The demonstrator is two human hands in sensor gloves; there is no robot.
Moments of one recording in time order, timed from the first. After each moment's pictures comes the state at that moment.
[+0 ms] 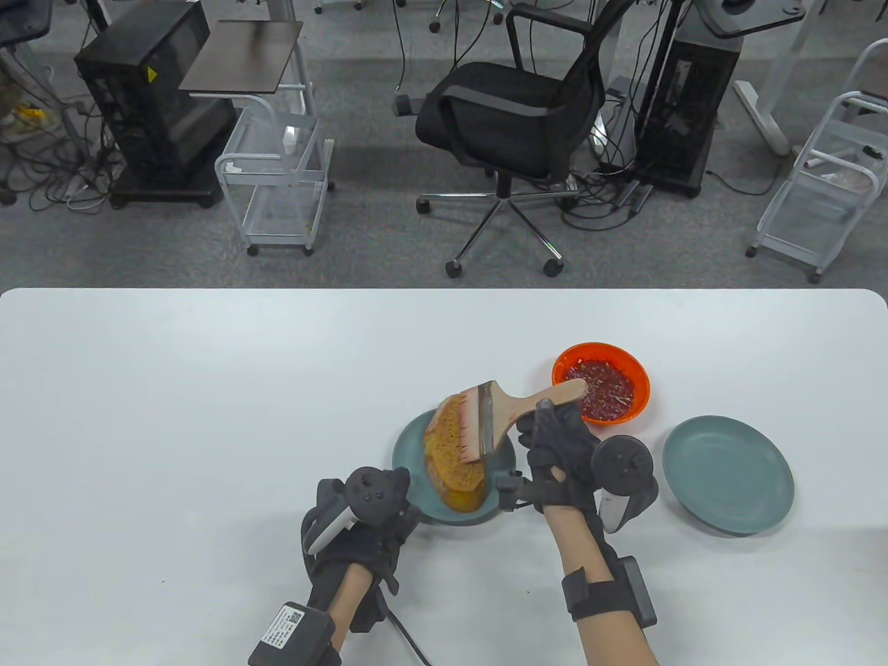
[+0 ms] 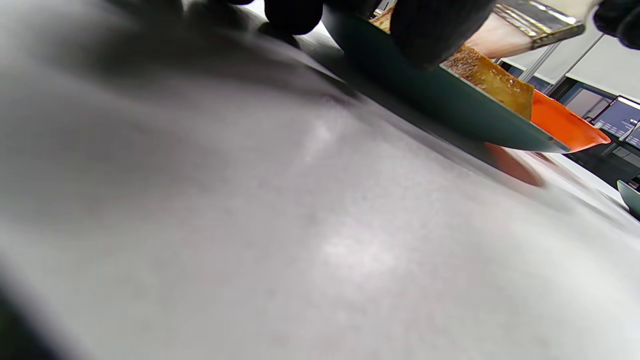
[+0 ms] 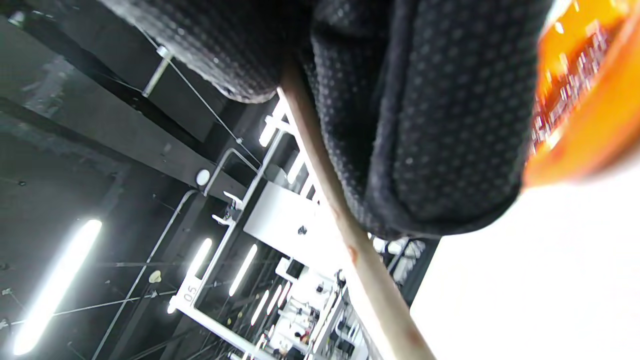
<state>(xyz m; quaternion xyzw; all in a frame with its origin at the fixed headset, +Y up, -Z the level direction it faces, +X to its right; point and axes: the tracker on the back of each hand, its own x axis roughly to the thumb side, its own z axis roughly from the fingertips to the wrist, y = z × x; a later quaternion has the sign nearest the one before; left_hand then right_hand) -0.146 -0.795 -0.320 -0.19 -0.08 0.22 0.95 0.170 -0.730 -0.364 -0.08 -0.26 0.80 0.54</state>
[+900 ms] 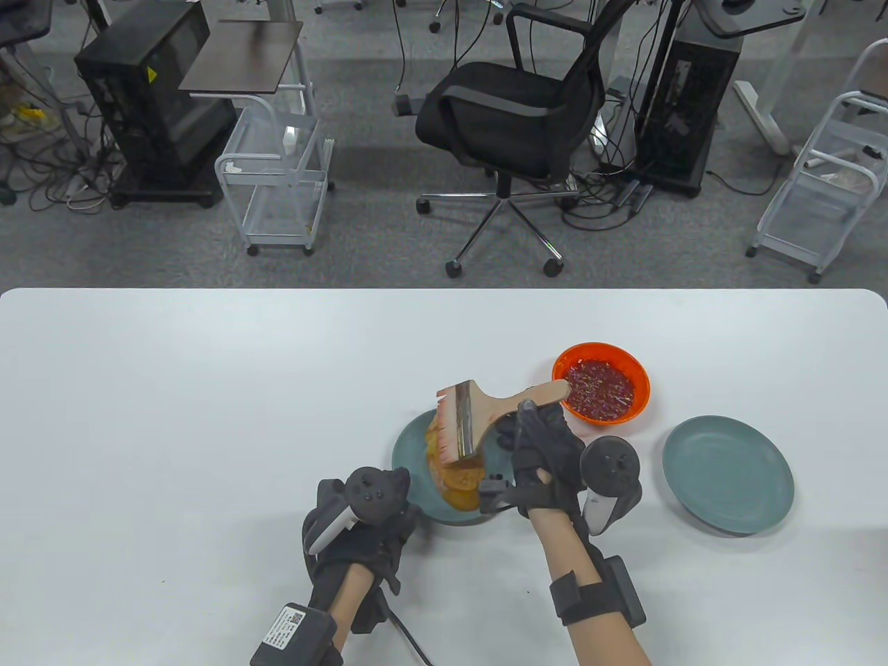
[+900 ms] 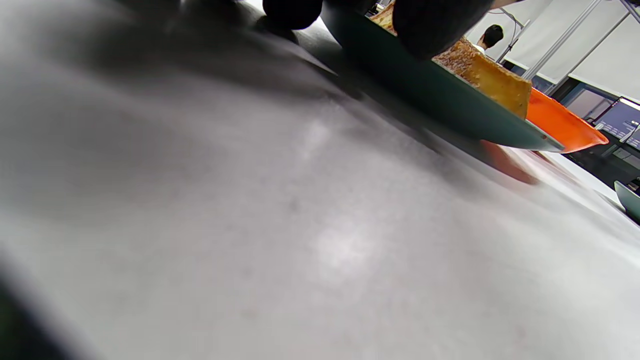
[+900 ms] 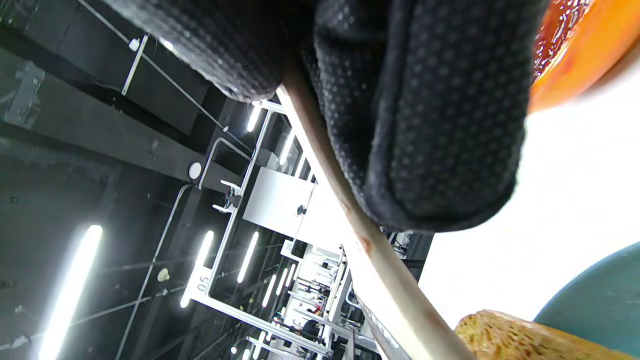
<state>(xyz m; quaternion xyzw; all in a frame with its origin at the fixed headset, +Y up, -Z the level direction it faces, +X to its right) -0.144 -0.796 -0.319 -0.20 -0.08 0.22 0.95 0.137 -0.731 -0.362 -0.06 -0.21 0.78 0.59</state>
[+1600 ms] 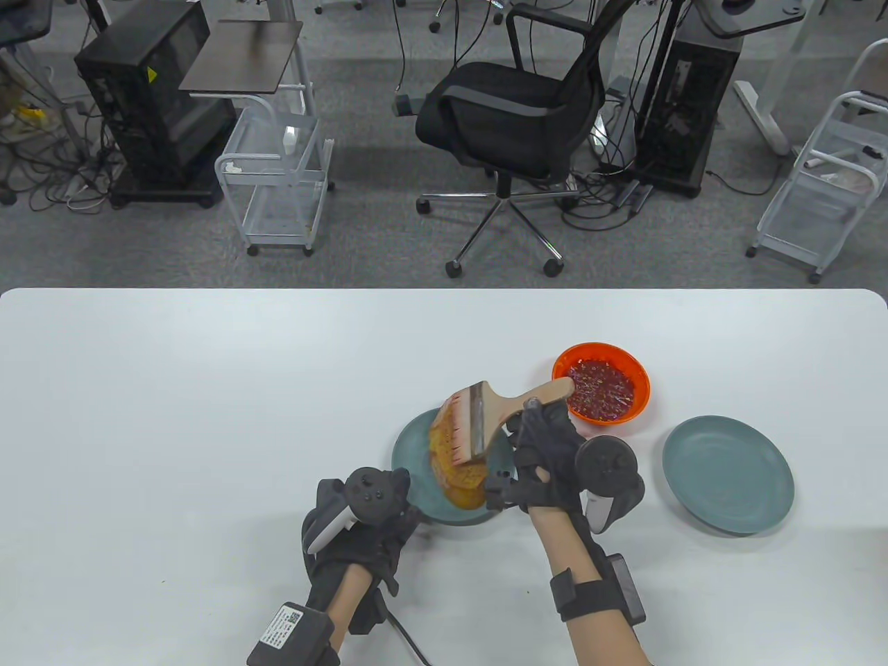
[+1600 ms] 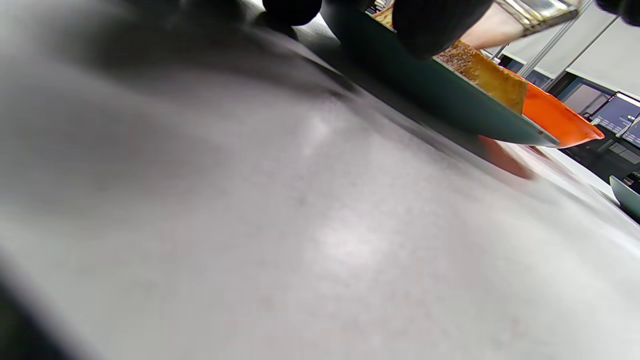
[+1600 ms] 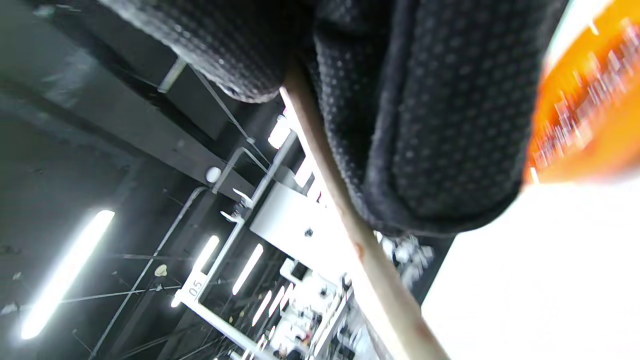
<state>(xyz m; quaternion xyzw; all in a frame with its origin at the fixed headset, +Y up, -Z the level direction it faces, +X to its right) -0.145 -0.796 -0.319 -0.21 -0.08 0.22 0.95 0.154 -0.718 -0.360 -0.06 -0.29 0.82 0.49</state>
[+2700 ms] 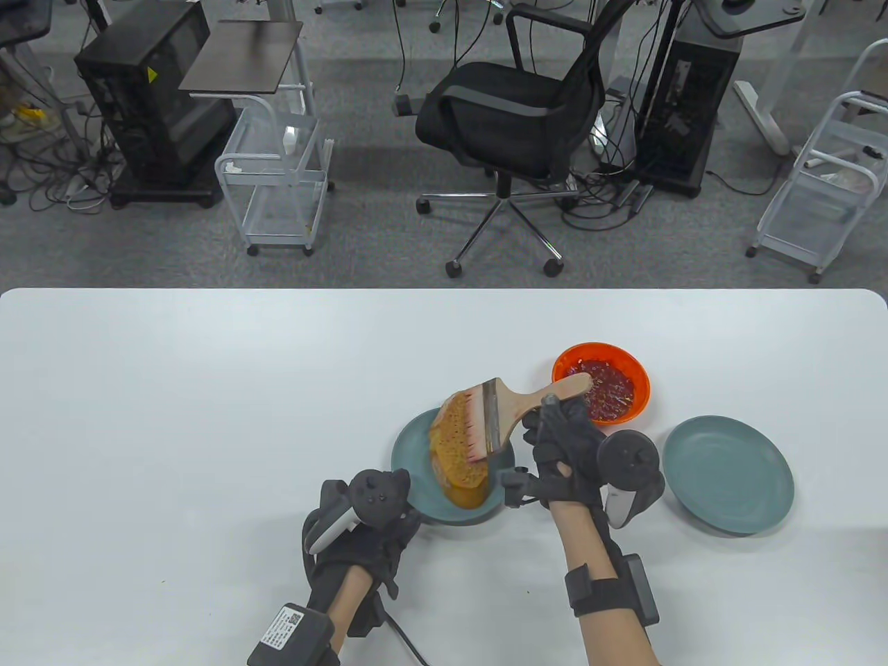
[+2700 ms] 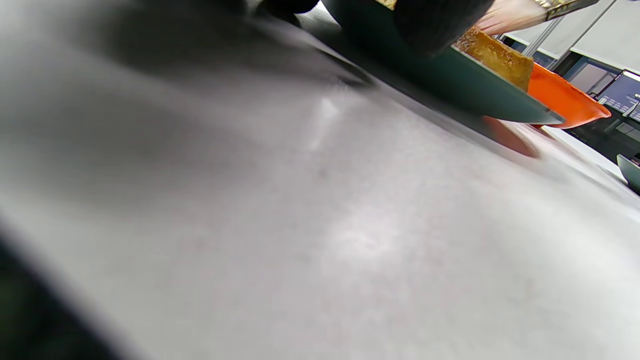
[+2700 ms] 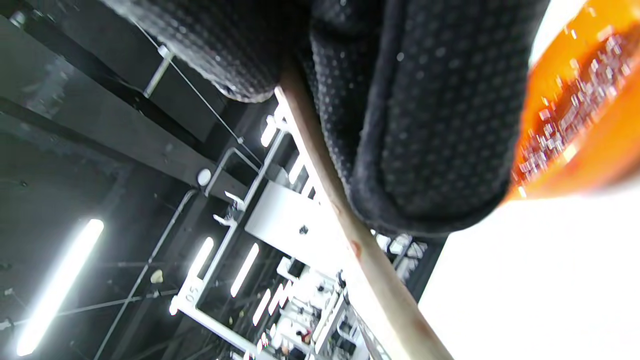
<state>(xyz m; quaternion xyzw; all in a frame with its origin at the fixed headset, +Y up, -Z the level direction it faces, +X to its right) -0.142 -0.798 -0.316 -0.22 -0.09 0.20 0.95 0.175 -0.723 -0.366 -0.07 -0.27 0.79 0.55</state>
